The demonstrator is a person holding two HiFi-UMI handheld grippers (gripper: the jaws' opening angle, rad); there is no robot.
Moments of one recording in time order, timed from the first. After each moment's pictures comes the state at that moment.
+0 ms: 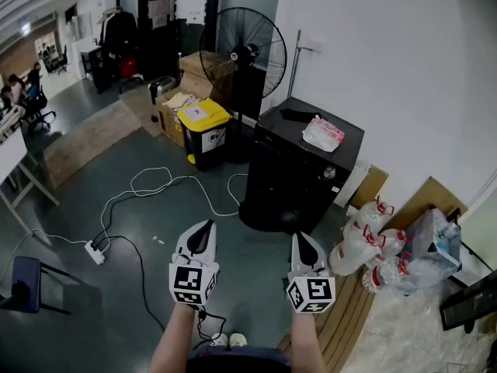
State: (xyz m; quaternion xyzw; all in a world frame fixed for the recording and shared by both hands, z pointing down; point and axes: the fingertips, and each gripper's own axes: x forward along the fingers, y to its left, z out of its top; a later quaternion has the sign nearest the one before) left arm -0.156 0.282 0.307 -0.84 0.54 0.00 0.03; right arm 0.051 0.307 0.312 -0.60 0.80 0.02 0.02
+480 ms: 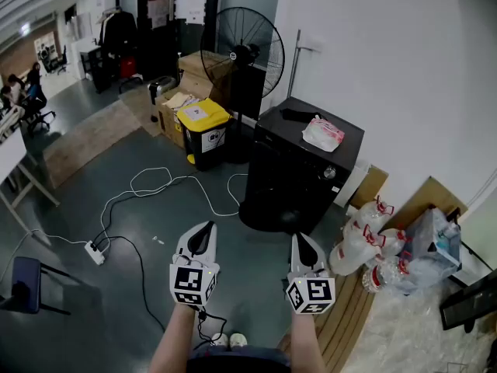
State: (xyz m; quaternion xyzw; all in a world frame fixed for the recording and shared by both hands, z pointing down) left arm -0.162 0.282 0.308 -0.84 0.53 0.00 0.02; right arm 0.043 0.308 0.310 -0.60 0.80 0.01 0.03
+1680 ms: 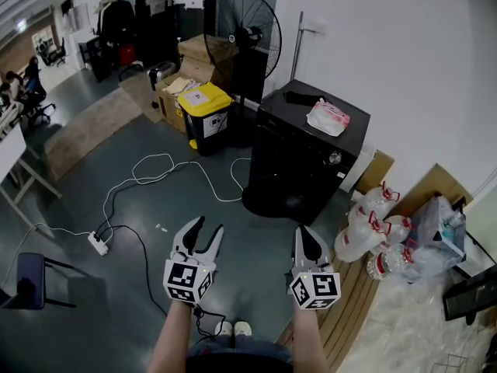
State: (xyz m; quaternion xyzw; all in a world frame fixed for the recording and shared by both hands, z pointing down) left arm -0.159 0.284 0.346 -0.87 0.50 -0.02 -0.03; right arm 0.049 0.303 0.328 -0.59 0.80 -0.02 0.04
